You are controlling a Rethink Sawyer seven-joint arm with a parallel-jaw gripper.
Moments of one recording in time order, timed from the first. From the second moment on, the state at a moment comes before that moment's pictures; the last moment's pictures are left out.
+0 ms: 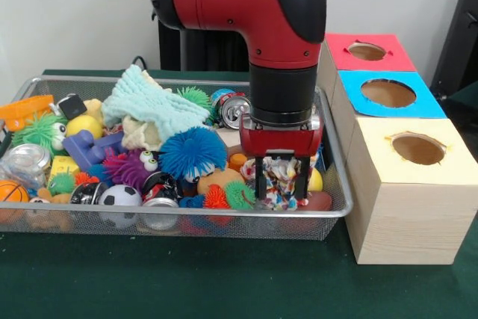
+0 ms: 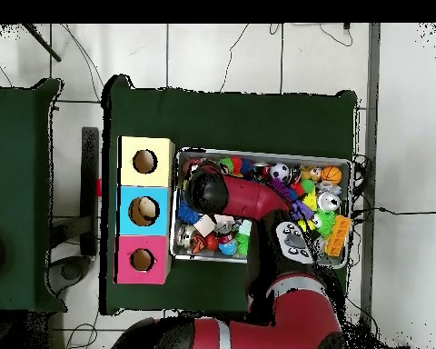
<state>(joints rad) -0.25 -0.43 0.08 1.56 0.00 0.20 1.57</state>
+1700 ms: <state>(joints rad) -0.27 -0.39 0.10 1.40 -0.03 0.25 1.57</state>
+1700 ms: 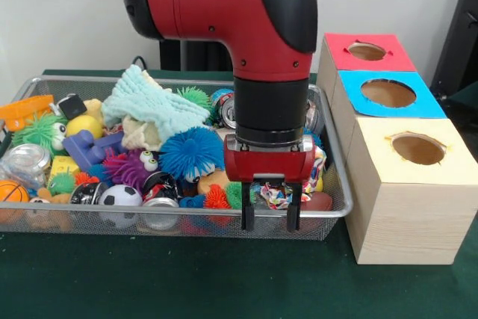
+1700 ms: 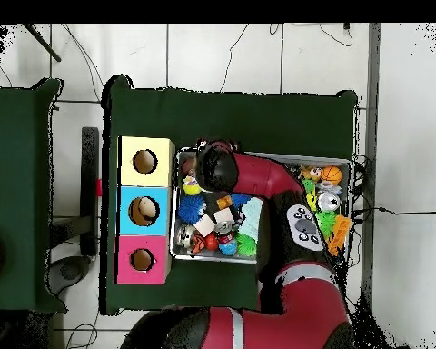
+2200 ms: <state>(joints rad) -0.23 -0.46 0.09 1.43 -0.03 0.26 1.57</state>
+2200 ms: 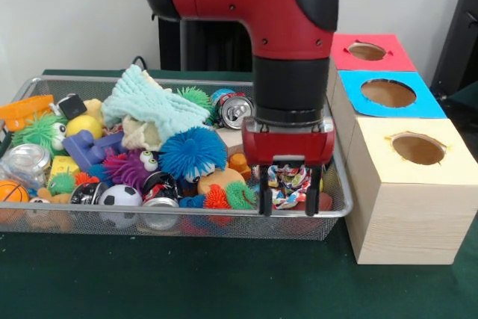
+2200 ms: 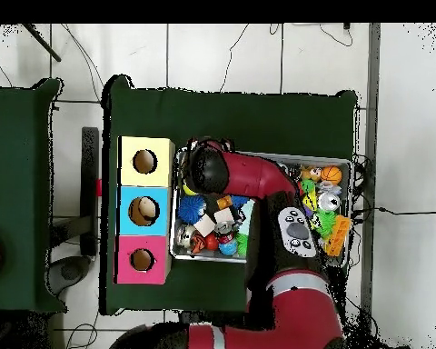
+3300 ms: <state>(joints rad) -0.23 -0.61 0.05 1.46 -0.03 0.43 1.57</state>
